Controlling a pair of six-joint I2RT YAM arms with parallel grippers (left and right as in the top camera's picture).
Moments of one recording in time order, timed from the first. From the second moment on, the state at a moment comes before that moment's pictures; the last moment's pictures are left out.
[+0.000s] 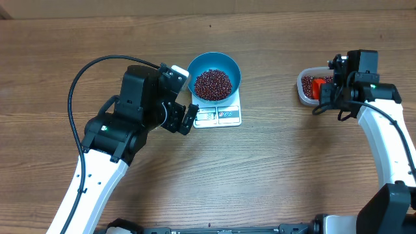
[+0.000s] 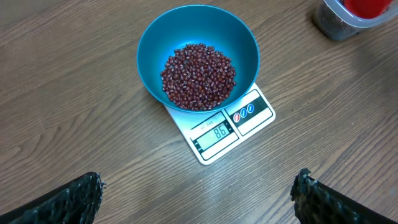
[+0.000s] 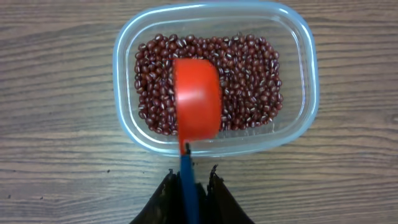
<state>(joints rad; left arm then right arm) -0.35 1.24 1.23 -0.81 0.14 0.10 -0.12 1.54 1.19 -0.76 0.02 -0.09</state>
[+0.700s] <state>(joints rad) -0.35 1.24 1.23 -0.81 0.14 0.10 -0.12 1.57 1.19 -0.67 0.01 -0.09</state>
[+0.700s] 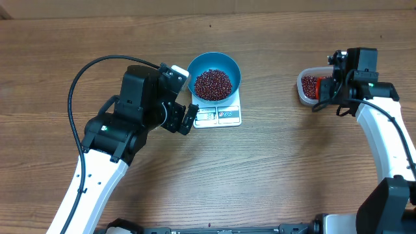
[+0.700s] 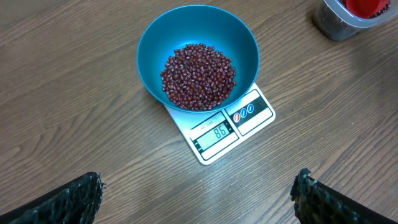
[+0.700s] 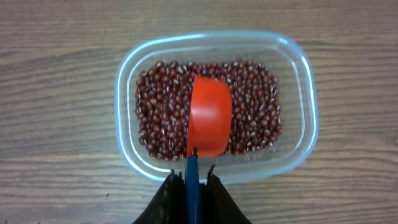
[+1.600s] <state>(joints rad) -0.35 1.24 1.23 -0.81 0.14 0.10 -0.12 1.57 1.19 -0.56 0.01 -0.06</state>
